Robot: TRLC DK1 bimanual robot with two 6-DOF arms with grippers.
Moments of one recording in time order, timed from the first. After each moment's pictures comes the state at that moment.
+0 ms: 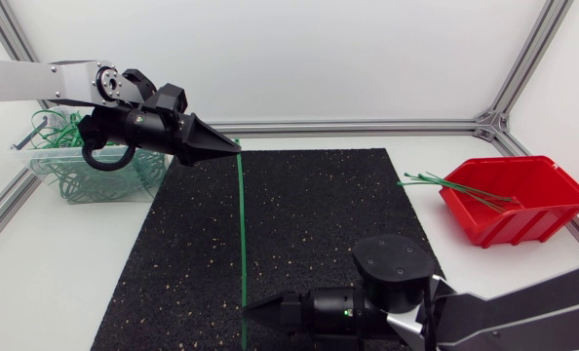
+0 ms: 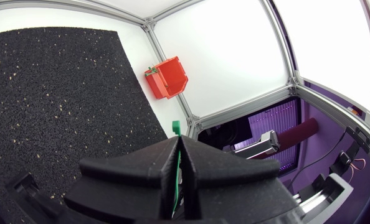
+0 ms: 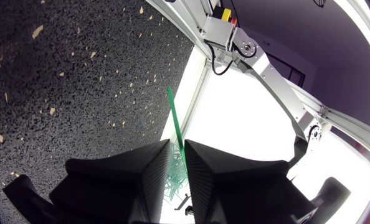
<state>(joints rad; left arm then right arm) -0.12 1.96 1.51 -1.01 1.34 0.31 0.90 1.66 0.33 0.97 -0.49 -2.12</state>
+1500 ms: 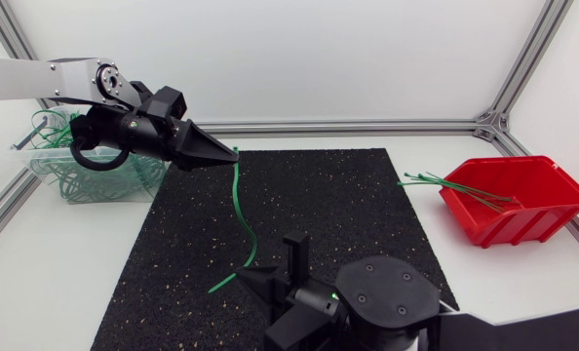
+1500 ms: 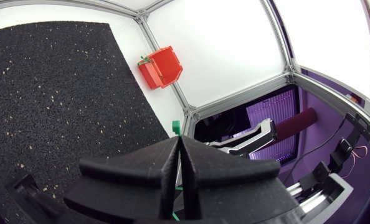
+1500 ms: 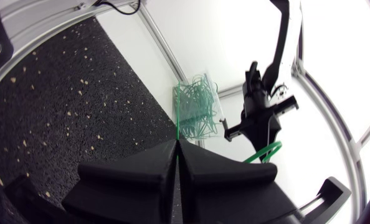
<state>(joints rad) -0.13 1.95 1.51 -1.24 1.35 0.55 1.11 1.56 0.39 0.93 0.11 -1.15</state>
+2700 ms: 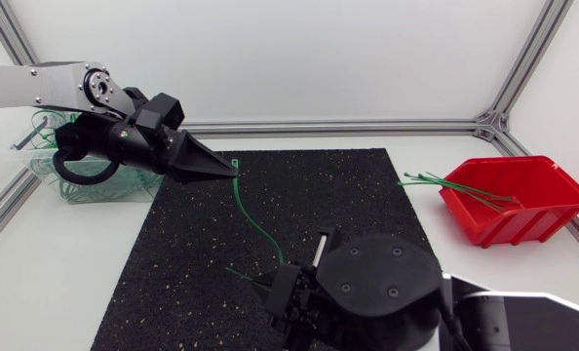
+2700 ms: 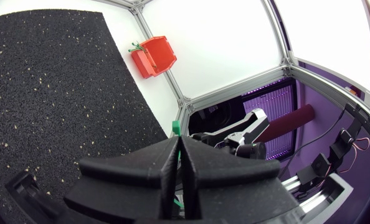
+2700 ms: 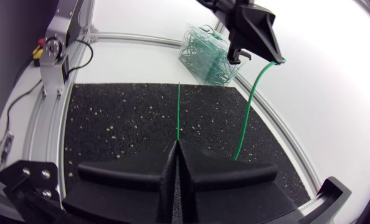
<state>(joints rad) -0.16 1.84 1.39 -1.26 1.35 0.56 1.16 1.29 0.54 0.22 0.19 -0.26</state>
